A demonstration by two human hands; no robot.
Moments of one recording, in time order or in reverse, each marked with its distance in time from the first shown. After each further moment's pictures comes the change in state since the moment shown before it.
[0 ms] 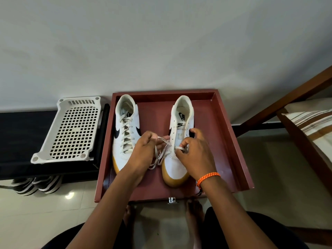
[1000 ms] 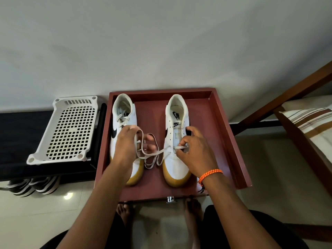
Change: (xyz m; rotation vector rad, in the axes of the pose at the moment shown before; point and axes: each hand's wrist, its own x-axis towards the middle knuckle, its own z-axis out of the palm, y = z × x) left_hand 0.003 0.018 -0.023 -0.153 0.216 -0.010; right_hand 0.006 0.015 -0.003 -0.012 -0.039 -0.050
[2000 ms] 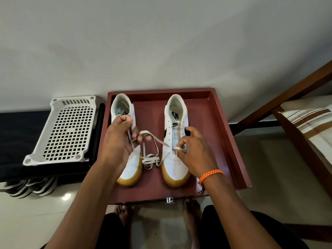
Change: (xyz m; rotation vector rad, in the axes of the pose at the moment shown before) left_hand 0.002 0.018 -0.010 -0.117 -0.132 0.156; right_hand -0.002 -0.003 -0.005 -0.027 -0.033 0.009
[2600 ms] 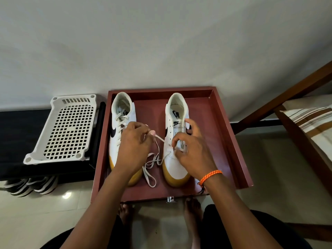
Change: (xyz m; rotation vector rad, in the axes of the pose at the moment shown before) left_hand 0.004 -0.035 0.004 1.021 0.039 0.314; right_hand -0.005 -0.014 0.001 0.166 0.053 -0.127
